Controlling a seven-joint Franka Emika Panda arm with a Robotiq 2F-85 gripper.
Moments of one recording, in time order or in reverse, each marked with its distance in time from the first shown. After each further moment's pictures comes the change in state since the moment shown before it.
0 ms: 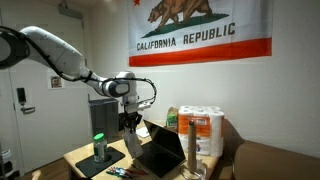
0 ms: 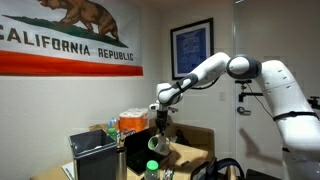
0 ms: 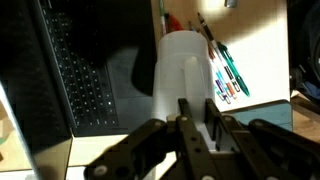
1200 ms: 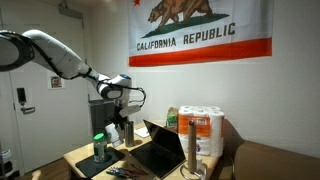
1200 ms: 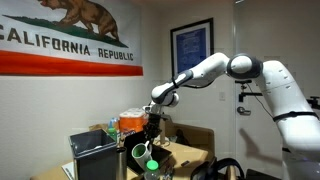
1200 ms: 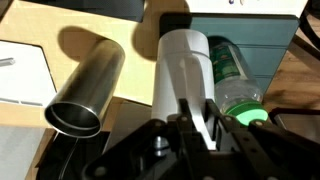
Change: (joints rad) arm 0.016 0.015 0.103 -0.021 0.410 0.003 -0.407
